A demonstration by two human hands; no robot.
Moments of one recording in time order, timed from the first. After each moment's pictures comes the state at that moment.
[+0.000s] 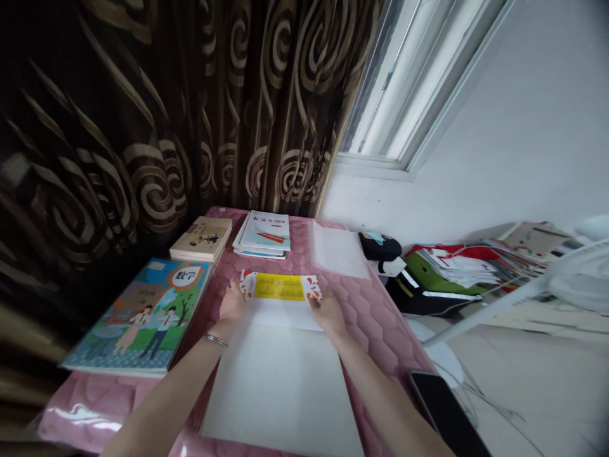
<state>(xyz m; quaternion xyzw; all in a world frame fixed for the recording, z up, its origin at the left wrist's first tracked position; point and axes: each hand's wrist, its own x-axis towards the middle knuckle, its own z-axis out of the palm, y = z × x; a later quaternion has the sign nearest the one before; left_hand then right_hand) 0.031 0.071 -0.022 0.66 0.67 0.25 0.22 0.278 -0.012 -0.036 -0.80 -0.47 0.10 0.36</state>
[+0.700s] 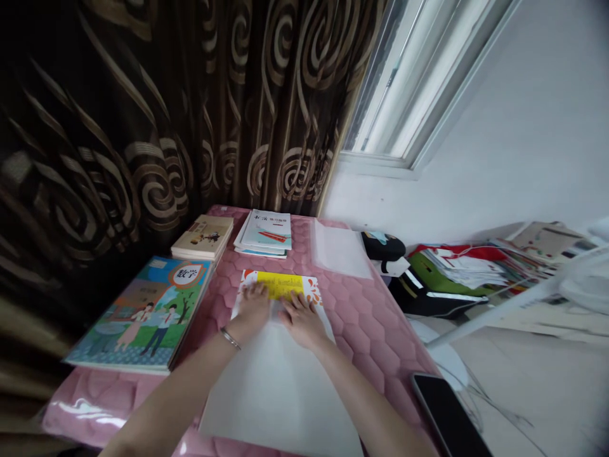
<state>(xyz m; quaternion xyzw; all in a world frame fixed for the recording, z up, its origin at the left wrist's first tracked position) 0.069 0.045 -0.017 0.86 0.50 0.05 0.03 0.215 -0.026 -0.020 -0.72 -0.69 0.11 0.04</state>
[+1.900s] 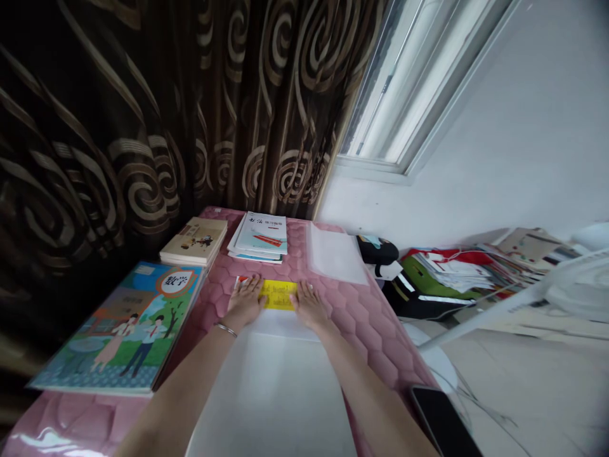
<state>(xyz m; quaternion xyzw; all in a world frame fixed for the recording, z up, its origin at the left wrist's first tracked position) 0.071 0.096 -0.035 0.87 0.49 0.03 0.10 0.260 0.034 -0.028 -0.78 -0.61 0.12 0.00</state>
